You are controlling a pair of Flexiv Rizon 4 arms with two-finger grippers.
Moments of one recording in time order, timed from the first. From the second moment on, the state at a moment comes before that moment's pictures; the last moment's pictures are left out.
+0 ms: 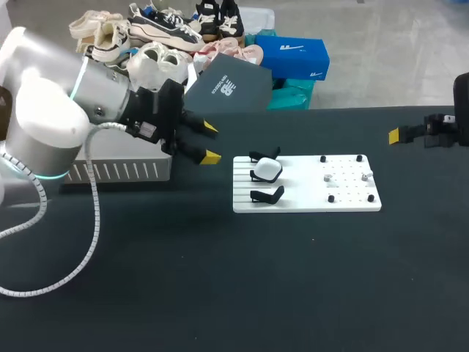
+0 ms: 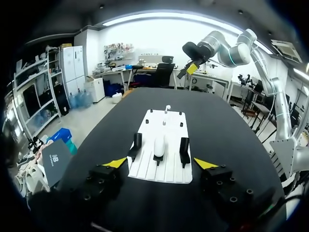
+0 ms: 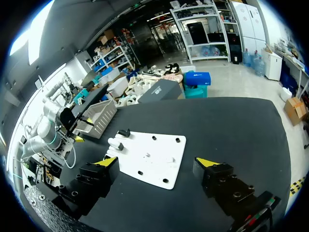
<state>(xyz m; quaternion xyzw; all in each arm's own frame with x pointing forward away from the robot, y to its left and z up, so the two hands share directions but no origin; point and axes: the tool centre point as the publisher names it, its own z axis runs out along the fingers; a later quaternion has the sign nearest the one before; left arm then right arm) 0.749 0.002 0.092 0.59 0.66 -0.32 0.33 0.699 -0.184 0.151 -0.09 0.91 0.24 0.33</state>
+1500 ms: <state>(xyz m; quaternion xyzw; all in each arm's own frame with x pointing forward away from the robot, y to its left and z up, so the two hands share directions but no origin) 0.748 -0.063 0.035 0.61 0.63 -0.36 0.33 0.699 -0.184 0.151 -0.09 0.91 0.24 0.33</state>
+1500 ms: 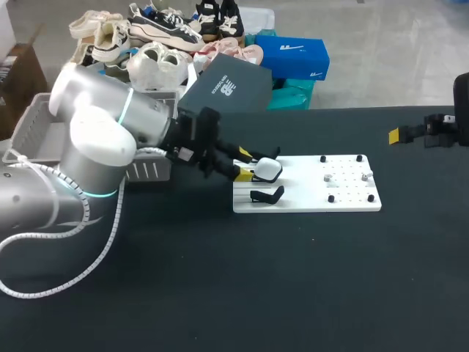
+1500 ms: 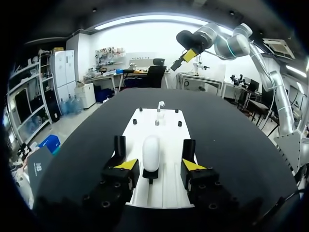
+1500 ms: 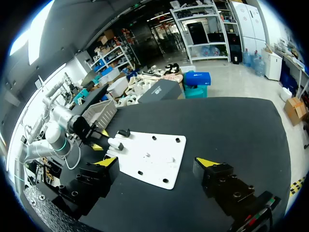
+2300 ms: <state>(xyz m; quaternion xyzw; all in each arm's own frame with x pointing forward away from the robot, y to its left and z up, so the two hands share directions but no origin) 0.753 -0.078 0.031 0.60 0.62 -0.37 0.33 0.699 -0.184 0.151 -0.09 0.91 0.24 0.33</state>
